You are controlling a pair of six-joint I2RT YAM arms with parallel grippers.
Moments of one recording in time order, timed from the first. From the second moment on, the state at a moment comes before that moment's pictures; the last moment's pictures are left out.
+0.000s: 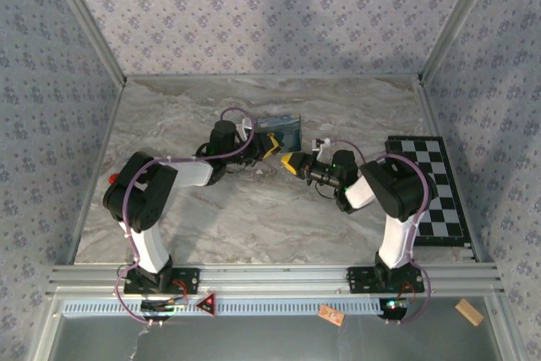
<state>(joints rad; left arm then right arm) -0.55 1.79 0.86 0.57 0.56 -1.22 0.44 1.88 0.49 1.30 -0.65 1.43</state>
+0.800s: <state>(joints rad) -0.56 1.79 0.86 0.56 0.55 -1.22 0.43 1.88 0.49 1.28 -0.58 1.43</state>
